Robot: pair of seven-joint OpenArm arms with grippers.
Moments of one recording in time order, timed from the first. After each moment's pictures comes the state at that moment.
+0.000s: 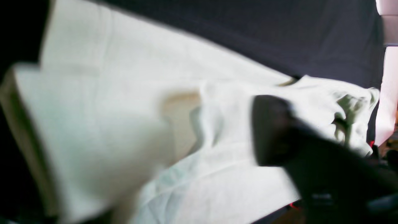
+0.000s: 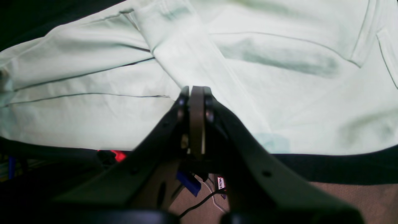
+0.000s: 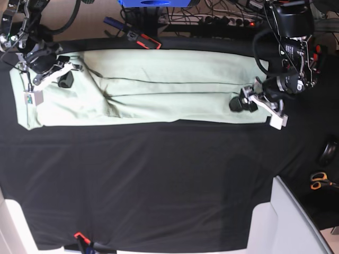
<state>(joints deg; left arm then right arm) 3.7 -15.6 -17.7 61.5 -44.8 -27.5 52.1 -26.1 1.7 21.3 106.7 28.1 15.7 -53.7</state>
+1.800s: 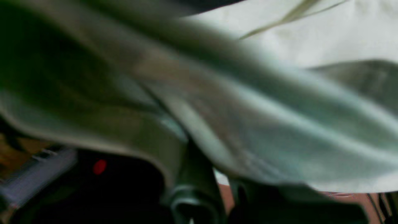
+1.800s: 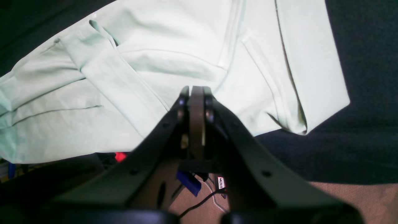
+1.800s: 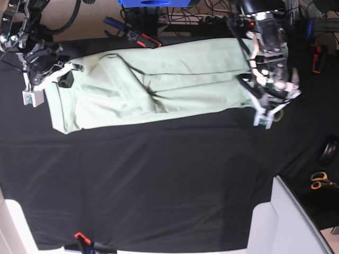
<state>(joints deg) 9.8 1.2 -16.1 99.9 20.6 -24.4 66.0 -26.1 1.6 21.3 106.6 28.1 15.7 -53.7</state>
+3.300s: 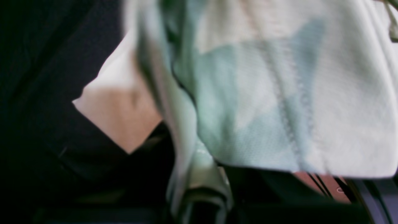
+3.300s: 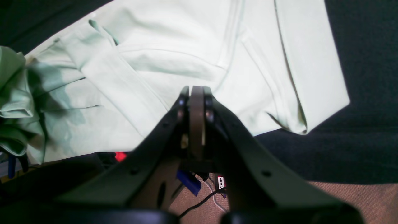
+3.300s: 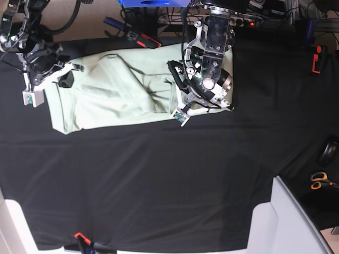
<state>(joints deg) 9.5 6.8 8.1 94.3 23.2 -24.4 66.2 -26.1 1.6 21.3 106.6 28.1 15.7 -53.9</state>
